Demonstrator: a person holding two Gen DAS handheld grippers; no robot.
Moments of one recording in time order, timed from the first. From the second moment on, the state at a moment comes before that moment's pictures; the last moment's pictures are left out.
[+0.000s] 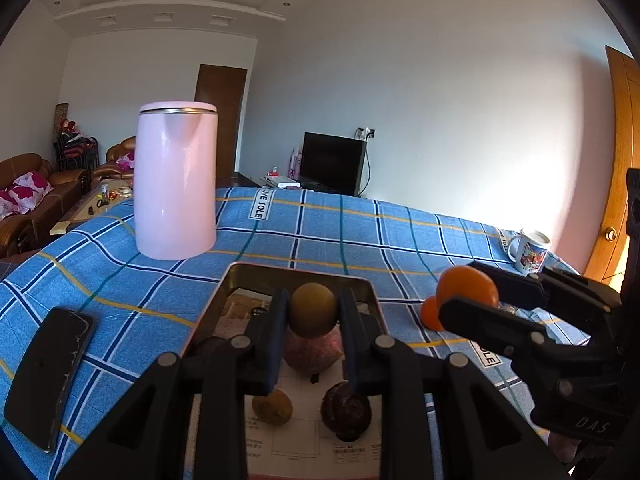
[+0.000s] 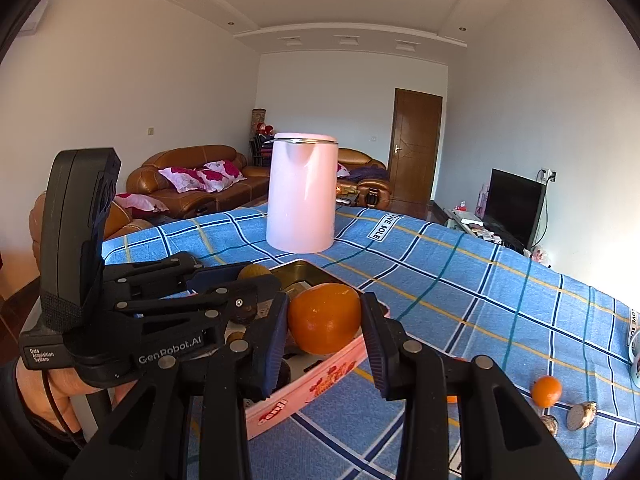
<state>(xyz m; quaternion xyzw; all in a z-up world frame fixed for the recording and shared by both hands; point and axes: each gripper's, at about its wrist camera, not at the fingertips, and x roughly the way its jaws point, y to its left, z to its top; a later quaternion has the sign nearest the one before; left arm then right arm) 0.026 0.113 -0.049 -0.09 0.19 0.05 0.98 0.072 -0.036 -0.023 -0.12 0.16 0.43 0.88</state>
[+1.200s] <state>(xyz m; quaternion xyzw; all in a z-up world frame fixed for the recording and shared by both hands) 0.019 0.127 -0.050 -0.11 0.21 0.07 0.97 0.088 -0.024 -0.051 -0.15 0.23 0.43 0.86</state>
